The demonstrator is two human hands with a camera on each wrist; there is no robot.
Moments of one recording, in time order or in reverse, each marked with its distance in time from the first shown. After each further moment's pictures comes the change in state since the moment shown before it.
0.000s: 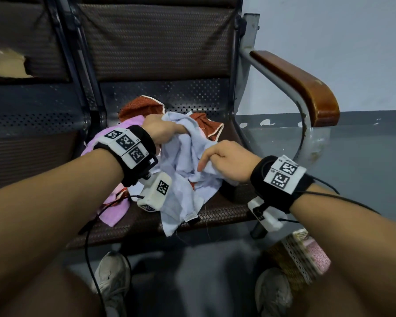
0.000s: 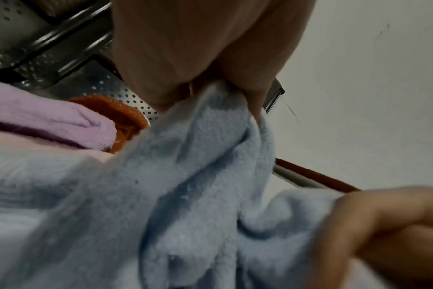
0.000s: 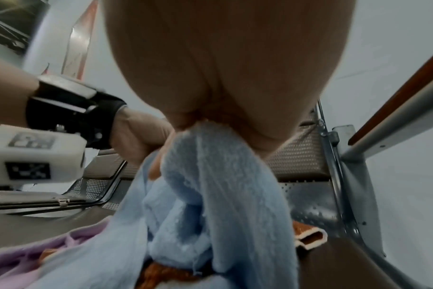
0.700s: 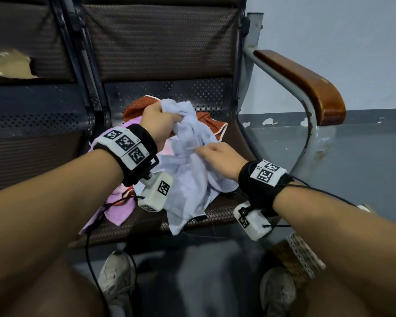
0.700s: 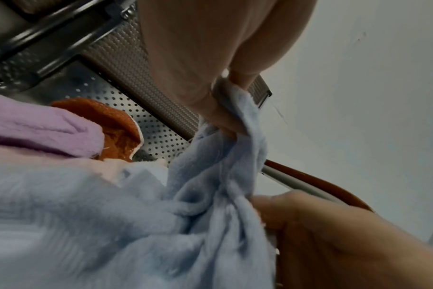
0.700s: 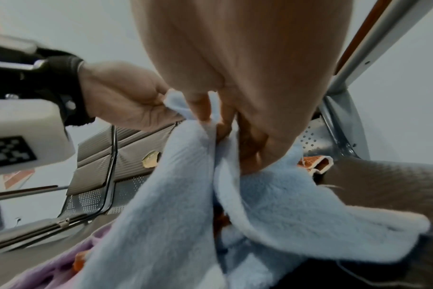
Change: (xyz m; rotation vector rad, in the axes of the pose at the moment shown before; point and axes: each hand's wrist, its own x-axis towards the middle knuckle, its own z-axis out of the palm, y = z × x) left_hand -0.011 0.005 0.000 -0.332 0.060 0.200; right_hand 0.035 0.007 0.040 0.431 0.188 0.175
